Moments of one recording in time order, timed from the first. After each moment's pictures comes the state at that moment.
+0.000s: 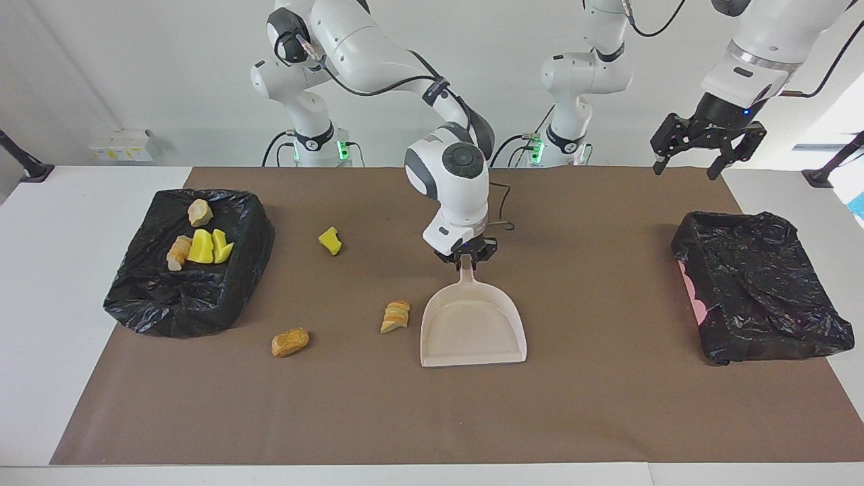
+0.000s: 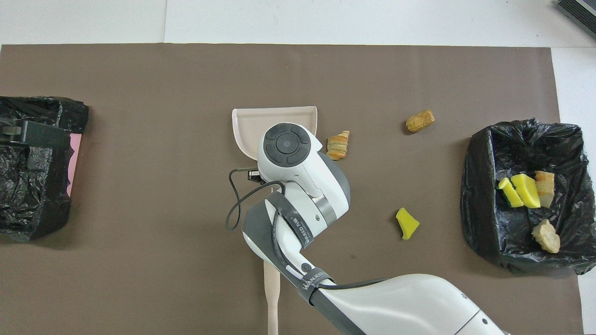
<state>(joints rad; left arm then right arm) -0.06 -0.01 -0.03 -1.47 -0.05 1.55 0.06 0.58 0.54 0.06 -1.50 0.05 2.09 0.63</state>
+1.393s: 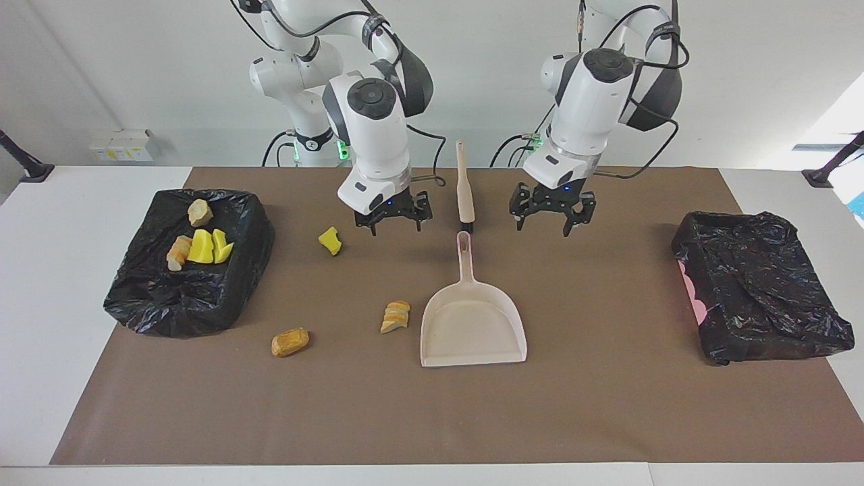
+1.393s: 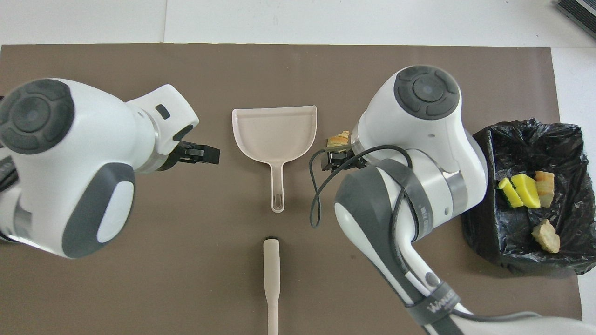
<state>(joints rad) -0.07 0.05 -0.41 -1.88 0.02 2.05 -0.31 0.44 0.14 0.06 -1.84 0.05 1.97 0.40</state>
